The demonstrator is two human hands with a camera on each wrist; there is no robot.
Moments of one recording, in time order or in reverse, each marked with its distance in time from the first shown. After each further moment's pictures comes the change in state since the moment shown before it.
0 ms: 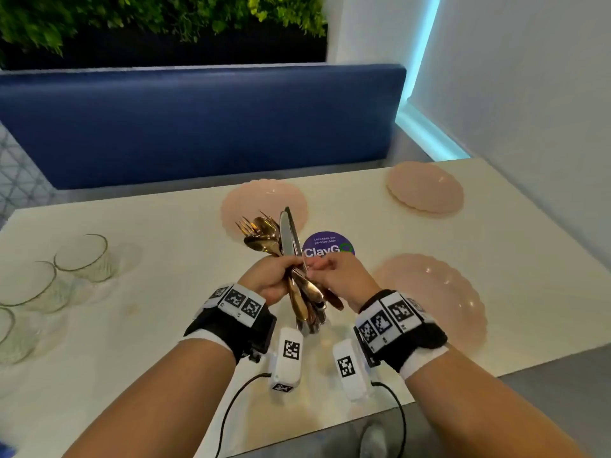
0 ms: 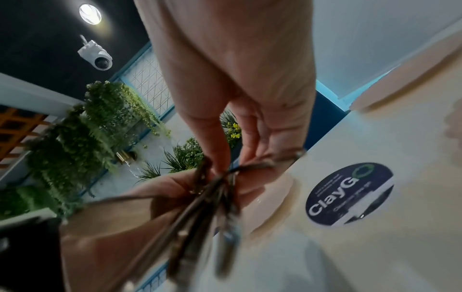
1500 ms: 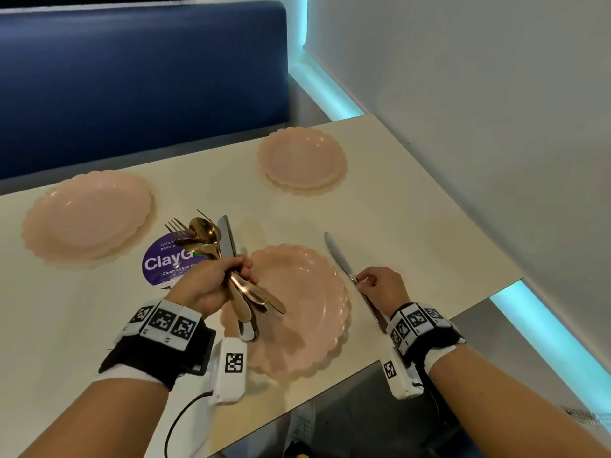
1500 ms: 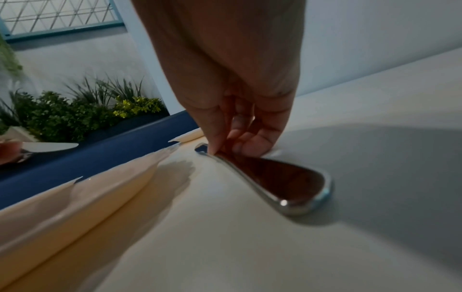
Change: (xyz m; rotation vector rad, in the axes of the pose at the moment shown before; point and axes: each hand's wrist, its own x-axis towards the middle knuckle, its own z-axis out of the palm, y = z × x) left_hand 0.097 -0.049 0.179 -0.068 0.086 -0.107; right_hand 0.014 0.207 -0.302 -0.509 0.340 0.188
